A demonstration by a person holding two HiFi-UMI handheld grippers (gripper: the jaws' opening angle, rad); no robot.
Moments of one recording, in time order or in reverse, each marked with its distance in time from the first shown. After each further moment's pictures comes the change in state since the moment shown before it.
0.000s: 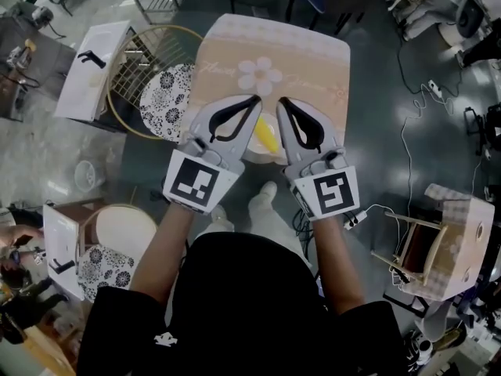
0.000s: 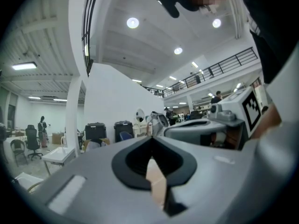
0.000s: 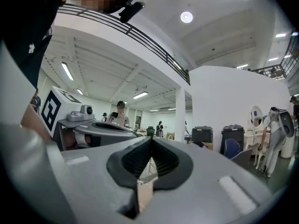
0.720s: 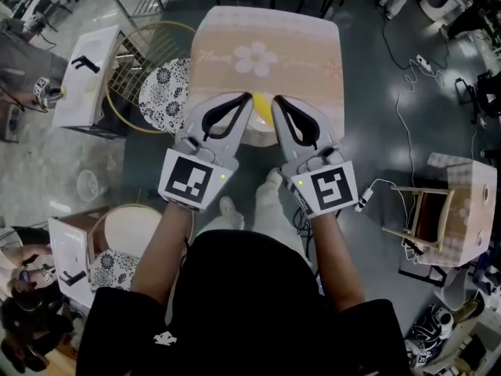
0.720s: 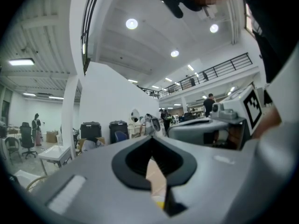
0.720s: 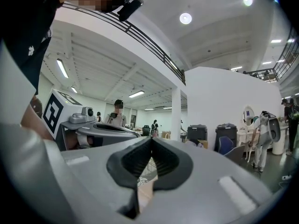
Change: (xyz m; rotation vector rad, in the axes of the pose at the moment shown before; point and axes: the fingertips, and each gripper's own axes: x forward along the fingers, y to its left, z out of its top) left arm -0.072 -0.018 -0.006 -0.014 -0.009 -0.071; right arm -0.035 0.069 0.007 0.007 0.020 -0.079
